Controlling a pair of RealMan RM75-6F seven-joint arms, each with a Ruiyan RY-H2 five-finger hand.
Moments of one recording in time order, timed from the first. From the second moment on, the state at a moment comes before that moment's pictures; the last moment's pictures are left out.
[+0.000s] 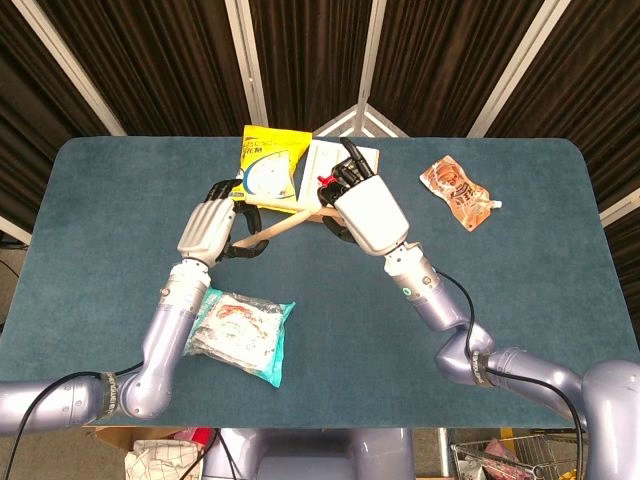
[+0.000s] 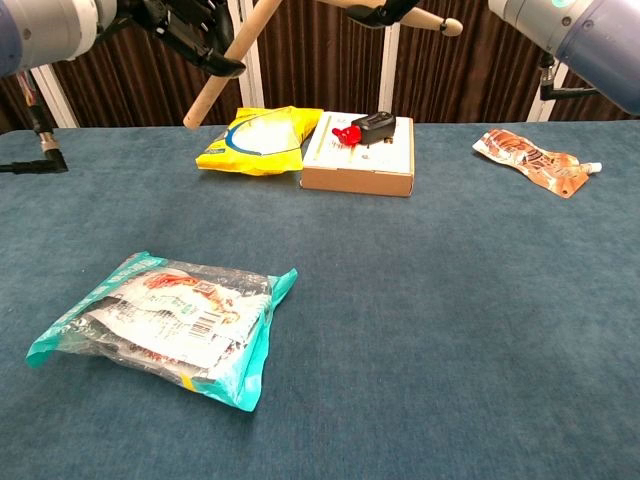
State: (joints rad) left arm -0.91 -1.45 -0.44 -1.83 0.62 1.23 0.43; right arm 0.96 -1.56 0.34 -1.25 -1.49 1.23 -0.15
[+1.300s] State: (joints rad) left arm -0.95 -1.49 -0.46 -1.82 0.55 1.29 0.49; right arm 0.95 -1.54 0.34 -1.29 -1.47 1.26 -0.16
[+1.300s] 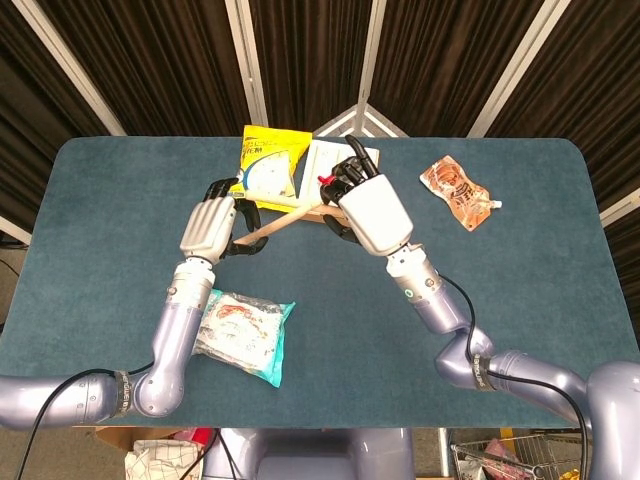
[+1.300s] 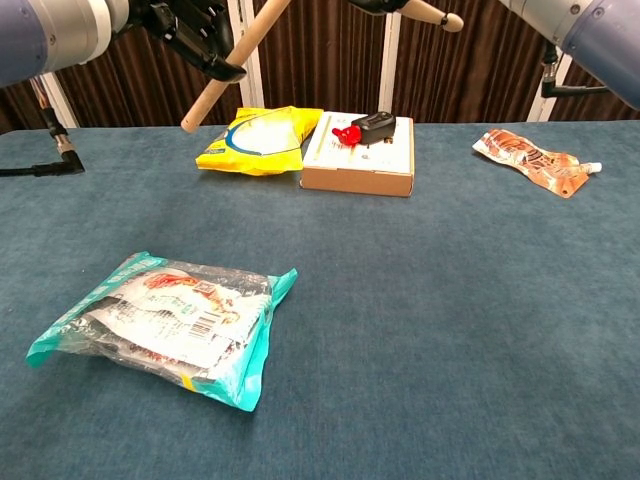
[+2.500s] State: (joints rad) left arm -0.79 -1.29 -0.29 -1.84 0.76 1.21 0.41; right arm 0.89 -1.55 0.29 -1.19 -1.46 1.29 -0.11
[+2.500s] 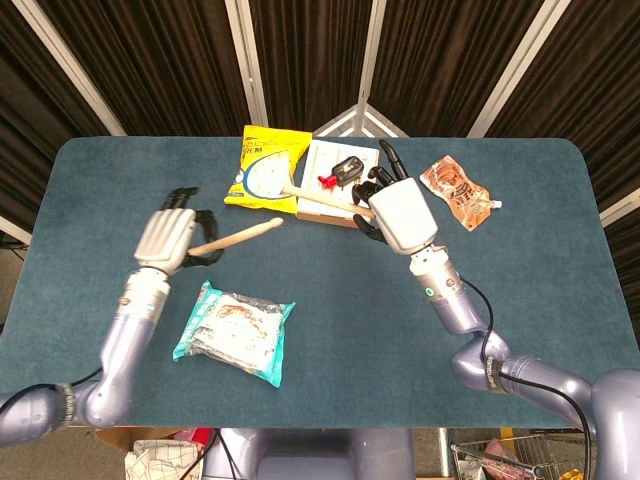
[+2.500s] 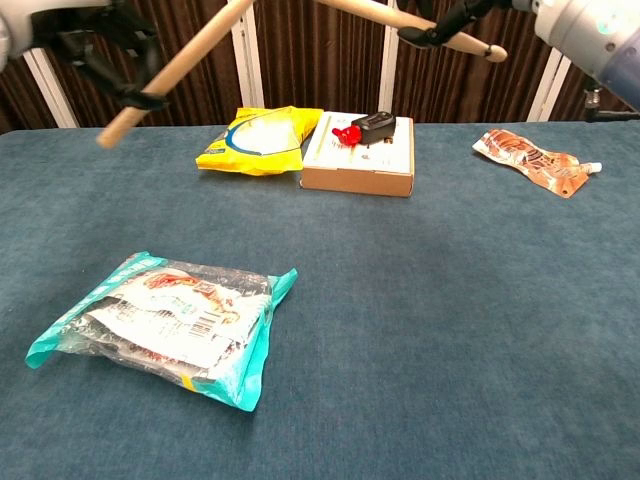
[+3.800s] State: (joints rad) left arm -0.76 -1.65 -0.08 -0.78 1.05 0.88 0.37; right arm 0.81 -1.98 0.06 -0.49 -1.59 1.19 0.07
